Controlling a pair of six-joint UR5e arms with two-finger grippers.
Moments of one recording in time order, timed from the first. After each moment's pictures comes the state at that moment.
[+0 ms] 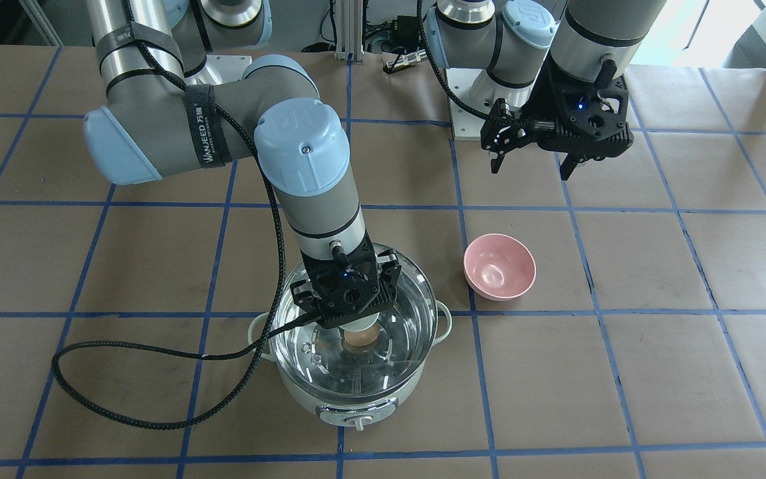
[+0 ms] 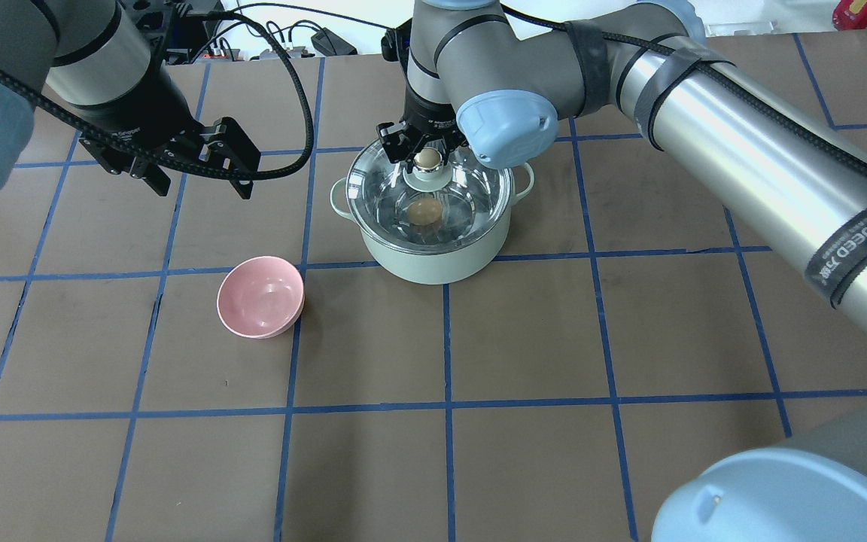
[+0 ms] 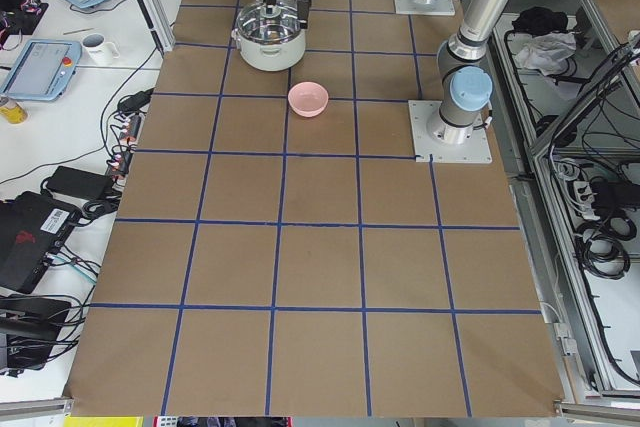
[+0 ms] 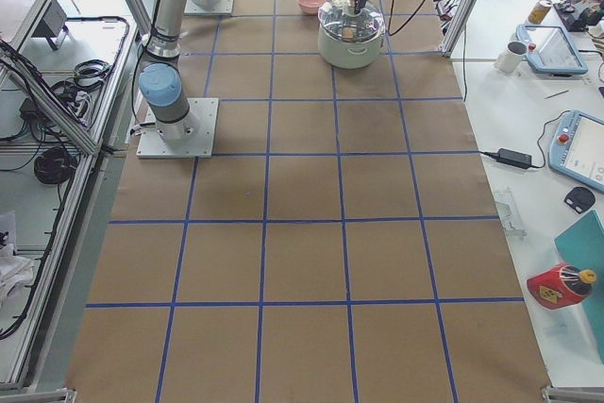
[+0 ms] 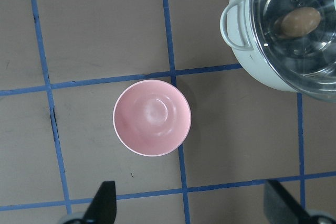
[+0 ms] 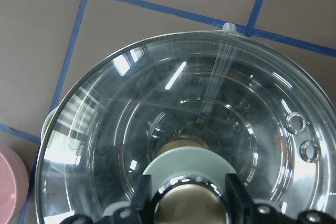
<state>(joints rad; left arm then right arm) -1.57 -1.53 -1.60 -1.55 1.57 0.10 1.90 -1.10 1.36 -2.01 -1.45 0.05</state>
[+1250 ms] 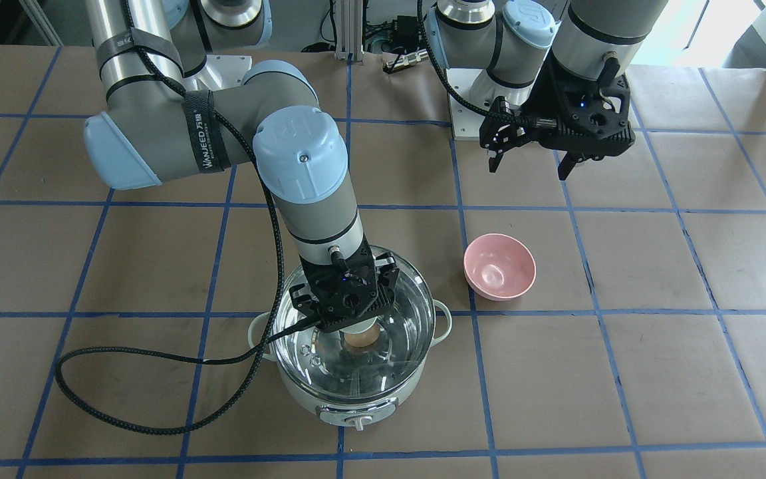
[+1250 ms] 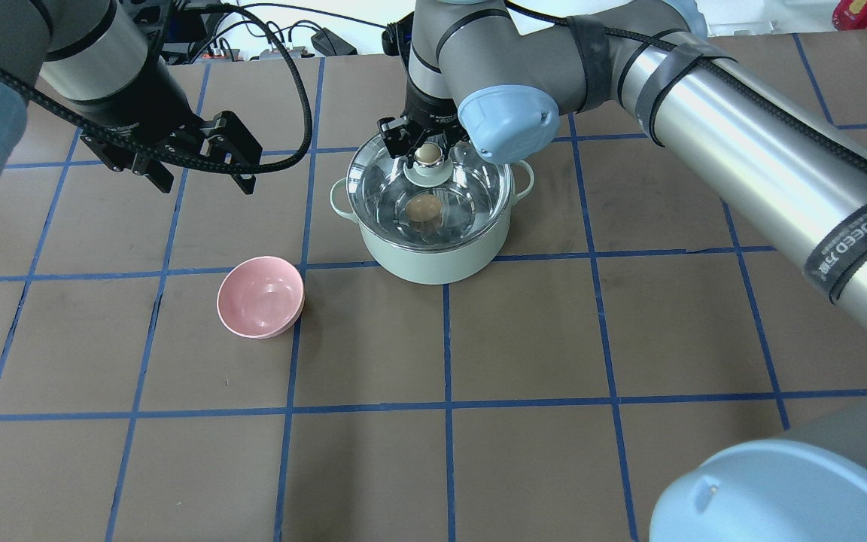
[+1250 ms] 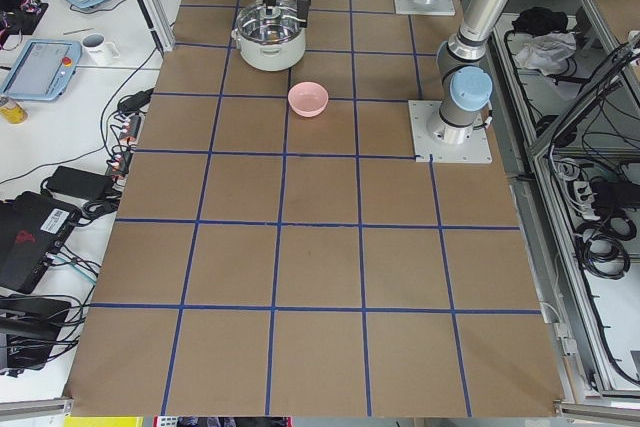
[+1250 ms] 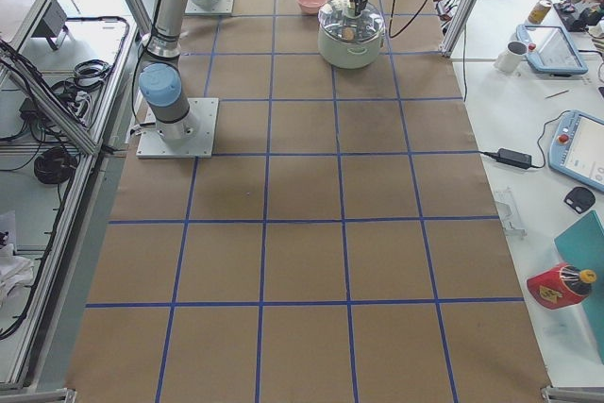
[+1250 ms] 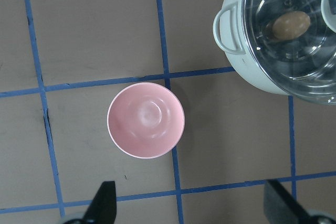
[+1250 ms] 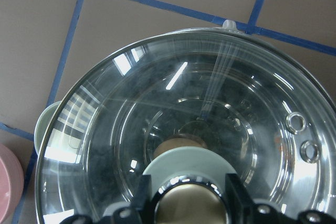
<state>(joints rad) -1.56 -1.54 -1.59 -1.55 1.54 0.10 1.90 -1.10 1.36 -2.01 -1.45 0.03</state>
